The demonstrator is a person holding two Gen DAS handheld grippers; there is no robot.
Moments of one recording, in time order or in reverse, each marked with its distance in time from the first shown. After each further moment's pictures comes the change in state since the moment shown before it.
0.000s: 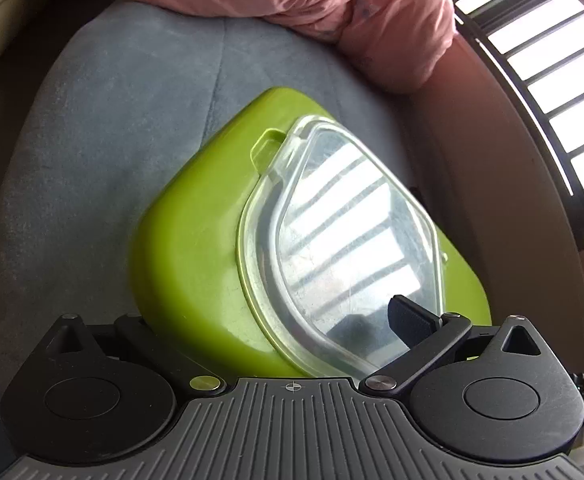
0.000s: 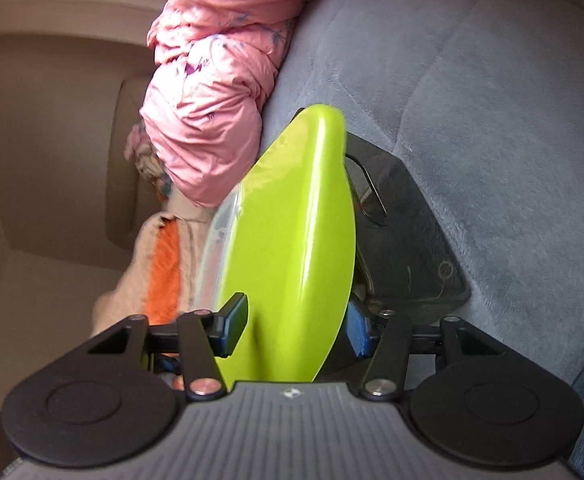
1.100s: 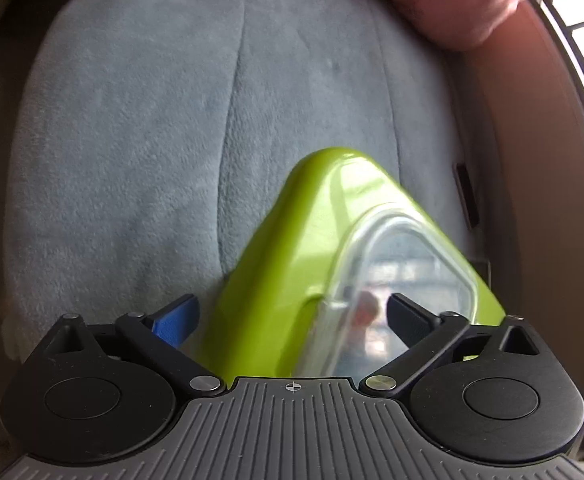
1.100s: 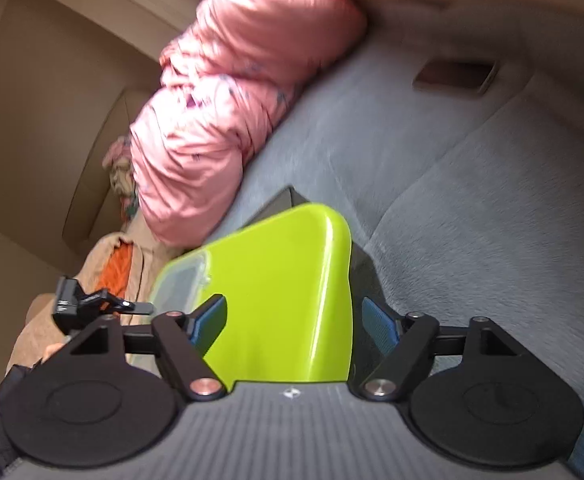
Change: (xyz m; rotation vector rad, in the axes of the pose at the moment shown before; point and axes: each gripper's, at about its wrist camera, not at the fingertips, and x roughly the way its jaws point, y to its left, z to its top) left arm 0.034 0.031 0.110 -0.033 0.214 0.090; right arm 0.018 0.023 0.021 -0.270 -0.158 -0.179
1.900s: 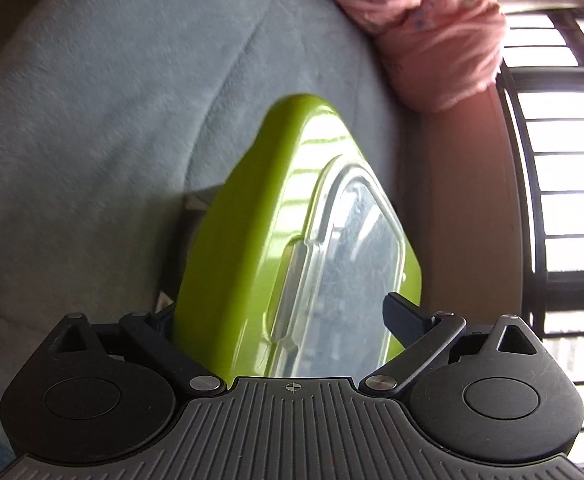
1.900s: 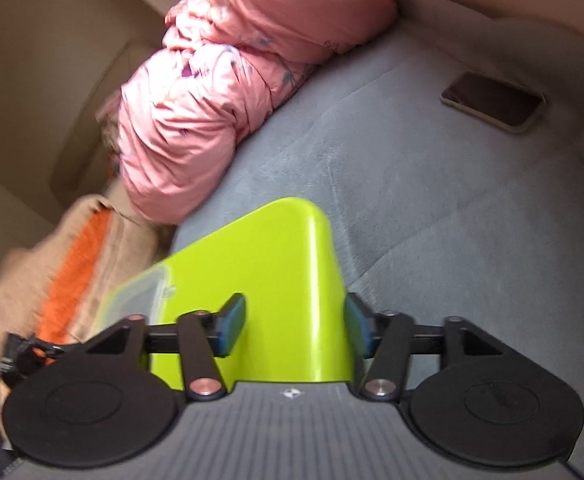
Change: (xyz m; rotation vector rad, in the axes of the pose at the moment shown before) left arm 0.016 0.043 -0.076 -0.253 -0.029 -0.369; right arm 0.022 -0.003 0.050 -0.130 0.045 -0.027
